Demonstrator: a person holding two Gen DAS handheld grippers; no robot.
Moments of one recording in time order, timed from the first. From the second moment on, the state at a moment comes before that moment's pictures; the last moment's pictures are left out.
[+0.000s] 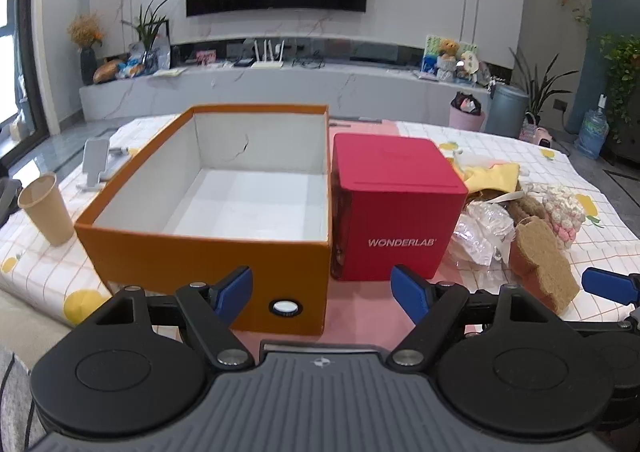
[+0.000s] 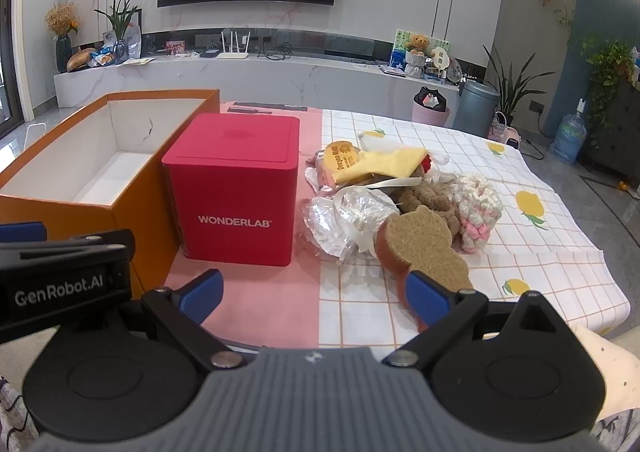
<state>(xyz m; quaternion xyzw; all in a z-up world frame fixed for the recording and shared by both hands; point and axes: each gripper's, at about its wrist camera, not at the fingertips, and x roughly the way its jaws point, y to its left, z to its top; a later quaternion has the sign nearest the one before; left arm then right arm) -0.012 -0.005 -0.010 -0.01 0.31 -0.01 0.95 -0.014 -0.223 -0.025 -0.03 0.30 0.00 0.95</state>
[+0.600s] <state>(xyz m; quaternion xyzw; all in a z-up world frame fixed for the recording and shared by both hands) 0.008 -0.055 0.016 0.02 0.26 -0.03 0.97 -0.004 -0.275 0.002 0.00 0.30 -0.02 0.95</state>
